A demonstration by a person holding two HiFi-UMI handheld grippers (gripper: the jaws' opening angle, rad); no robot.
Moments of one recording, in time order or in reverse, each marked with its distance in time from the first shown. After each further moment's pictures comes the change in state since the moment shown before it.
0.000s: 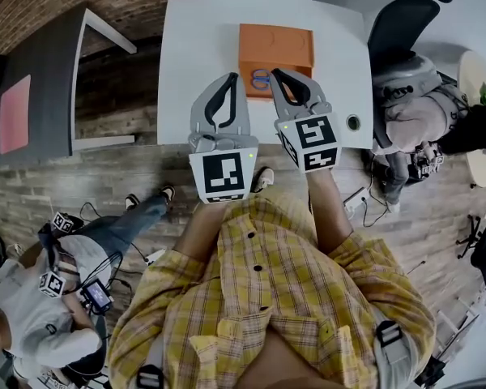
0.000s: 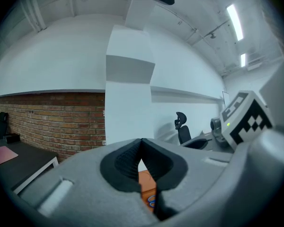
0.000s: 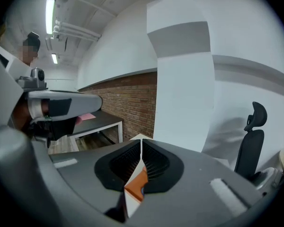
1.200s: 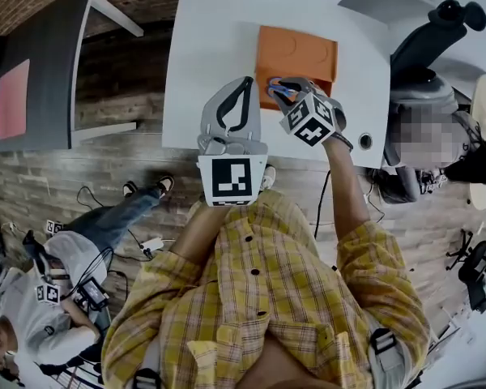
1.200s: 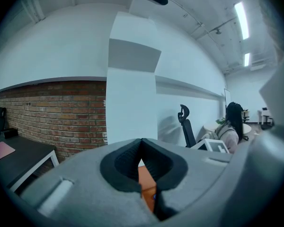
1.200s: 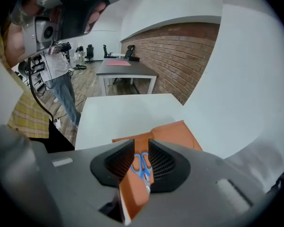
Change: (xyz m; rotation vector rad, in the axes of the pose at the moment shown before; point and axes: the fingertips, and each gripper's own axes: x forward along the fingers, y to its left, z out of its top) left arm 0.052 0.028 -0.042 -0.022 0.085 -0.015; right arm 0.113 -0.003 -0.157 -0.493 0.517 0.377
